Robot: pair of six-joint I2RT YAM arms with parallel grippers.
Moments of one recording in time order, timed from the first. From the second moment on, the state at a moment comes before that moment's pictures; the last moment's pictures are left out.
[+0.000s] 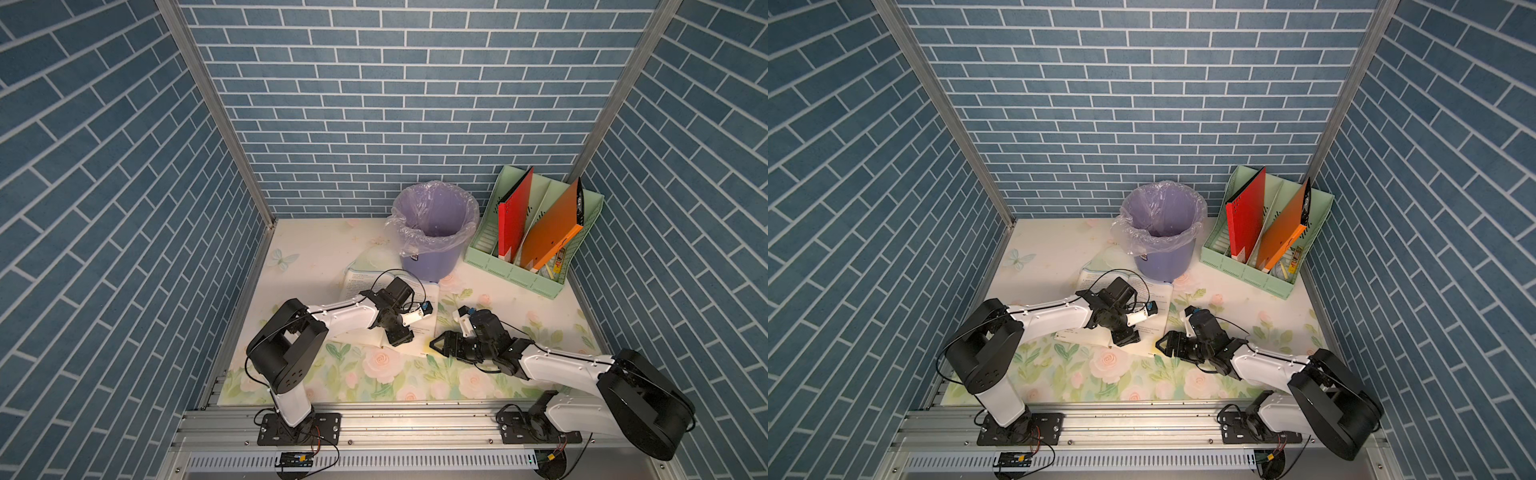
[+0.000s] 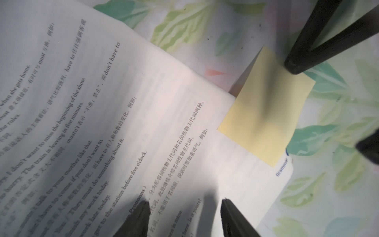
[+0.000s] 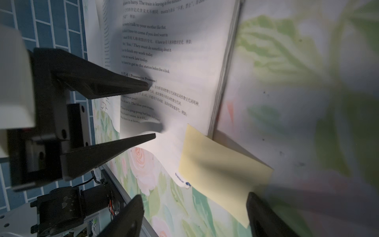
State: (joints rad) left arm -0.74 1.73 1.00 -0.44 0.22 0.46; right arm 0.74 1.28 0.35 0.17 -0.41 0.90
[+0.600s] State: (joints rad) left arm -0.74 1.74 0.98 -0.42 0.20 0.48; right arm 0.59 1.16 0.23 0.21 -0.50 0.88
